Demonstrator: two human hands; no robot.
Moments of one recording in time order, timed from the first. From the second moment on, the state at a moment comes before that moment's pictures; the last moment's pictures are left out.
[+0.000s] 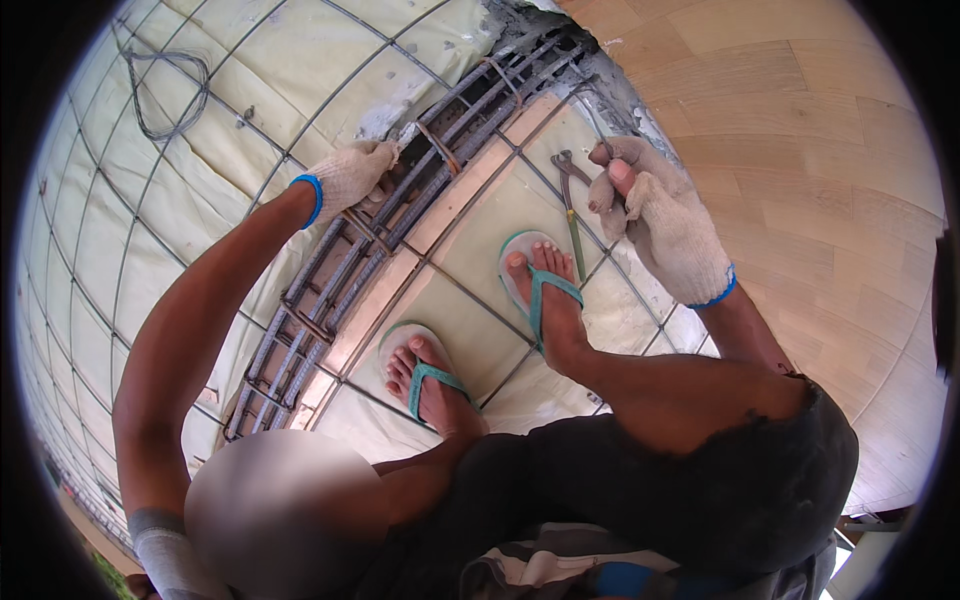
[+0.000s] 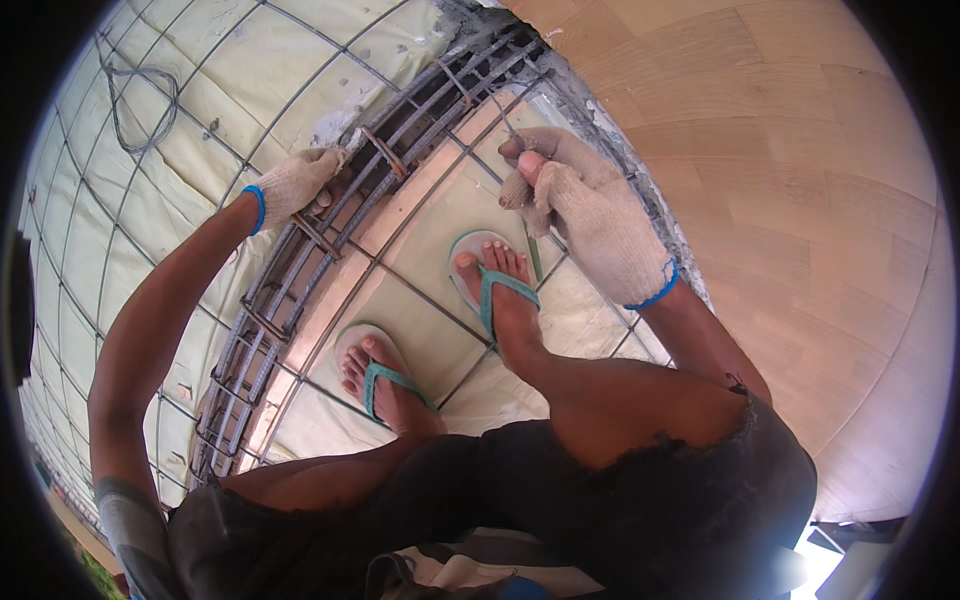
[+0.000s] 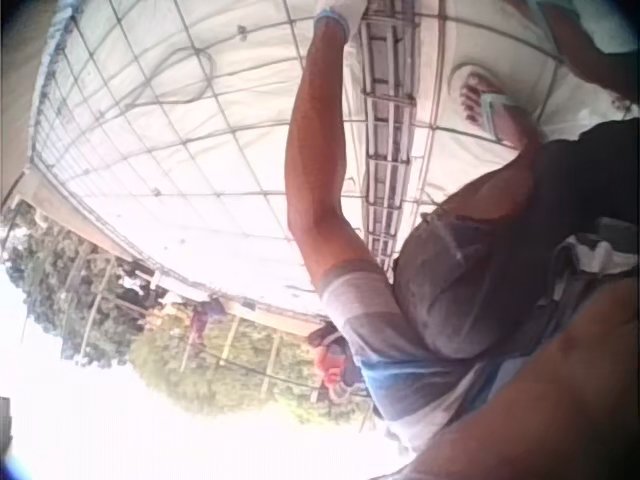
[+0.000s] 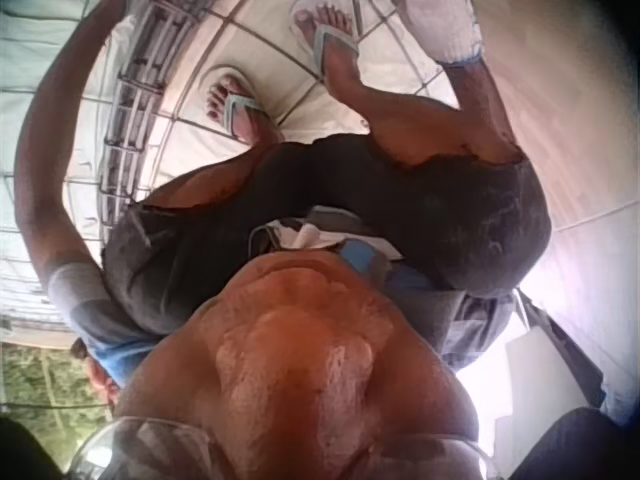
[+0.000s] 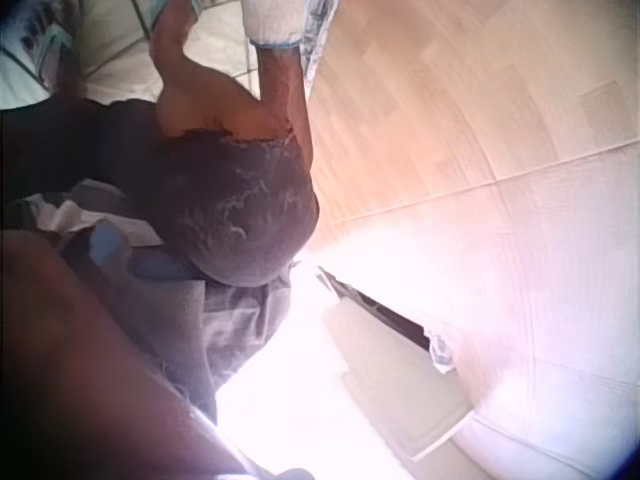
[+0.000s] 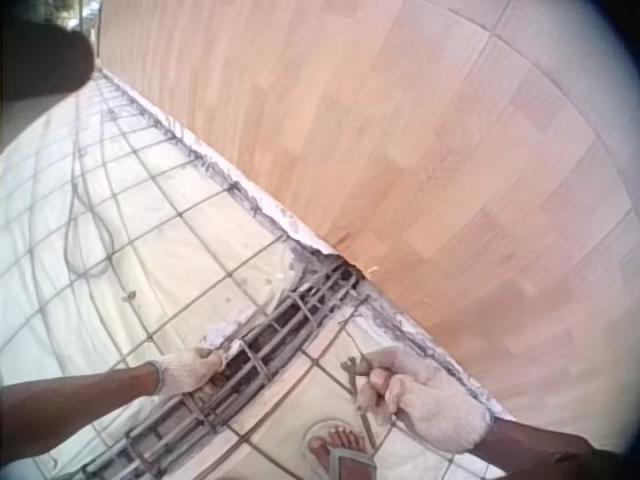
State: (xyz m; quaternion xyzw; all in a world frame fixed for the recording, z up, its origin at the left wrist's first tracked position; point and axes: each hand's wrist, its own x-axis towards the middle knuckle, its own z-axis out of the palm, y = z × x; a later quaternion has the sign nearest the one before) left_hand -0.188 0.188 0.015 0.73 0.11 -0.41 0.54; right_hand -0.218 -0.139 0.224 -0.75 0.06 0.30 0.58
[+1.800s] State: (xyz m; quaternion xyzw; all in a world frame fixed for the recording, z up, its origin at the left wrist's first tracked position) left_hand -0.114 0.126 0.115 0.35 0.15 -0.18 0.91; right_hand -0.170 -0.056 0.090 -0.80 -0.22 -0.07 0.56
